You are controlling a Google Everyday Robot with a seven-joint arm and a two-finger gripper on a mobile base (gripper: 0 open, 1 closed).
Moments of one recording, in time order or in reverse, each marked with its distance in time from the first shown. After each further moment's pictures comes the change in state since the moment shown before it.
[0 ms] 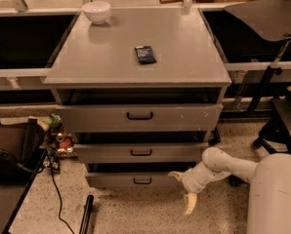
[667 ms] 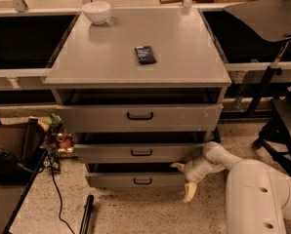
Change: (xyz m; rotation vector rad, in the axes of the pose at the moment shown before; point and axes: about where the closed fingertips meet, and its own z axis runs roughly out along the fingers) arm 0.065 -0.067 0.018 0.056 -0.001 -0.008
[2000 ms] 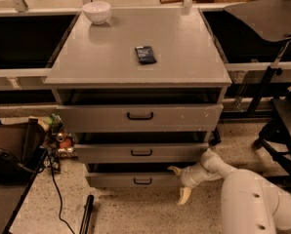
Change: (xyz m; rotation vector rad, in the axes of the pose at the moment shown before) arm 0.020 -0.010 0.050 0.086 -0.044 -0.008
